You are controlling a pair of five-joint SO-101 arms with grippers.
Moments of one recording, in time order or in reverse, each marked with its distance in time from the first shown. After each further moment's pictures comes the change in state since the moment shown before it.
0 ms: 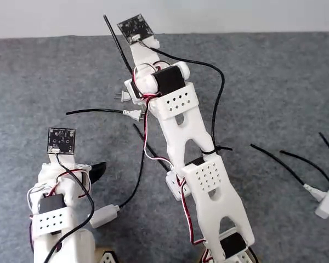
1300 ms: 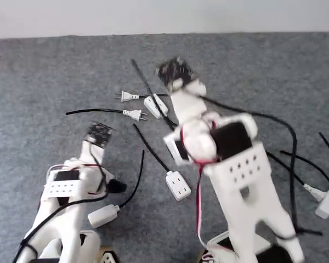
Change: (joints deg) left arm 13.3 26.5 -12.5 6.3 -9.8; right arm -0.1 -85.1 102.8 -9.1 6.4
